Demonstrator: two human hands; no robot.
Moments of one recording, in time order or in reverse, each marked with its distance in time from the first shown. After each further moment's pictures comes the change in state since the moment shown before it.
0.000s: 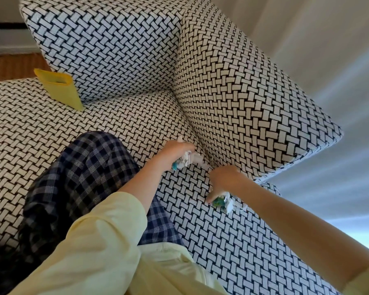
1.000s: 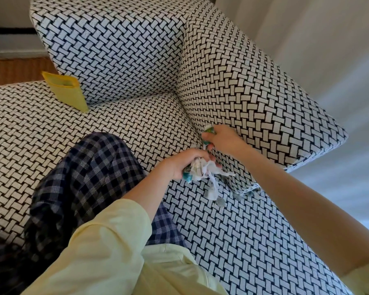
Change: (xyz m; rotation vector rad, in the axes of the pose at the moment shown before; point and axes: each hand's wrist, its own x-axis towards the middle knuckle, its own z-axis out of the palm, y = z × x) left_hand -0.030 0.008 0.017 -0.123 -0.447 -0.074; right_hand -0.014 0.018 -0.068 1.072 0.471 -0.064
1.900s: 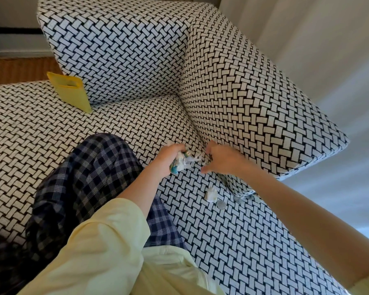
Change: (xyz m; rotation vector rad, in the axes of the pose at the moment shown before) left_hand 0.005 -0.010 -0.037 -0.221 0.512 0.111; right_hand -0.009 0.021 0.021 -0.484 -0.125 -0.059
